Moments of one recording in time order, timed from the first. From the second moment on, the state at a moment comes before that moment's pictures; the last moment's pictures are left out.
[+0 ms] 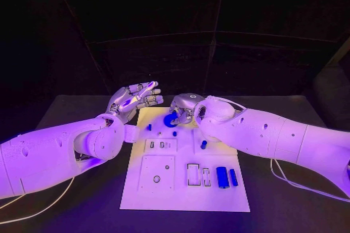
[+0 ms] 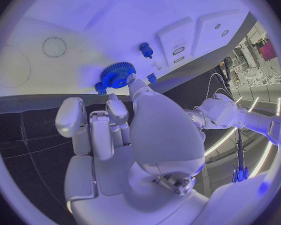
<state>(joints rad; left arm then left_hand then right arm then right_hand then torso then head) 1.26 -0.89 -0.08 1.61 0.10 -0.36 0.55 1.27 -0.01 0.09 0.22 0.05 0.77 0.20 0.07 0.06 0.85 0.22 0.10 0.06 0.91 0.18 0.14 0.09 0.17 0.79 0.28 0.19 0.08 1.29 -0.35 -0.06 1.15 -1.58 -0.21 -0.23 1.37 -0.10 0.13 0.16 0.14 0.88 0.17 0.07 0.07 1.32 0.08 1.17 1.14 1.46 0.00 1.50 1.31 0.11 1.26 0.11 1.38 1.08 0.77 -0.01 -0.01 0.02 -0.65</state>
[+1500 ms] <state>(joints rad) 1.26 -0.89 -0.09 1.57 0.10 -0.35 0.55 1.27 -0.01 0.09 0.21 0.05 0.77 0.20 0.07 0.06 0.85 0.22 0.10 0.06 0.91 0.18 0.14 0.09 0.17 0.79 0.28 0.19 0.08 1.29 -0.86 -0.06 1.40 -1.19 -0.38 0.11 1.42 -0.06 0.10 0.10 0.21 0.92 0.17 0.08 0.07 1.36 0.08 1.26 1.23 1.46 0.00 1.51 1.31 0.11 1.27 0.12 1.39 1.10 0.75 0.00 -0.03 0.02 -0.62</state>
